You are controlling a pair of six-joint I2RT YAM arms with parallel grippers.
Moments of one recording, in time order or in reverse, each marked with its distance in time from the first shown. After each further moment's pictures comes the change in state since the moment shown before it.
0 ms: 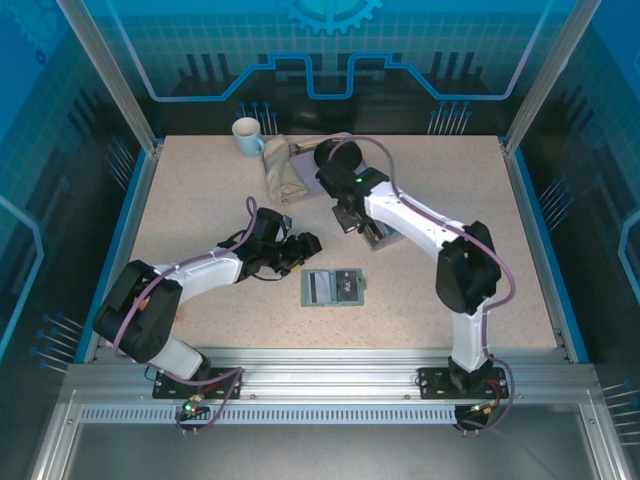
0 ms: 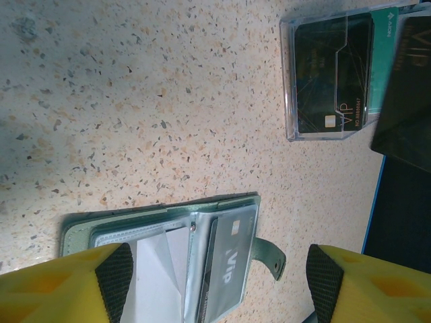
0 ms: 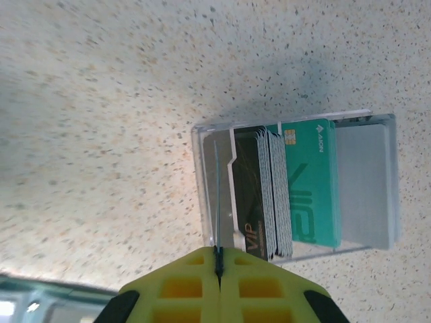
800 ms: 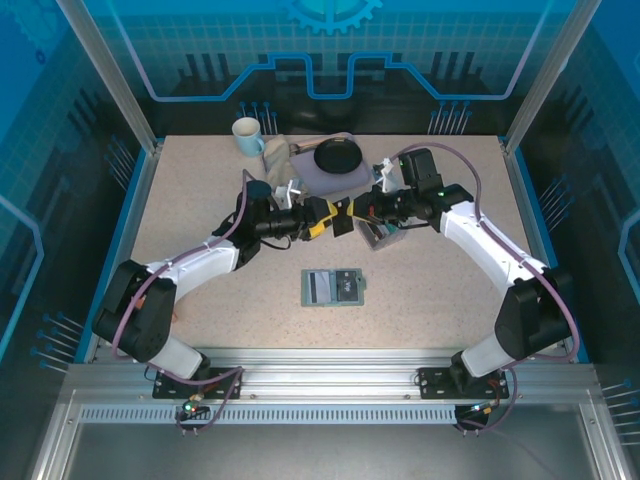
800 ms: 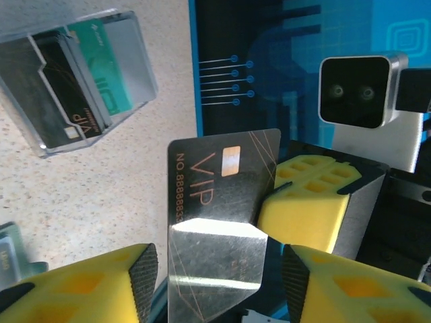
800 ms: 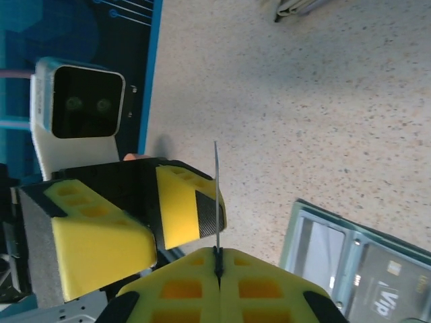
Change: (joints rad) left arm 0.045 0.000 0.112 0.401 0.357 -0.218; right arm -0.301 -0.404 -0.460 0.523 -1.092 0.402
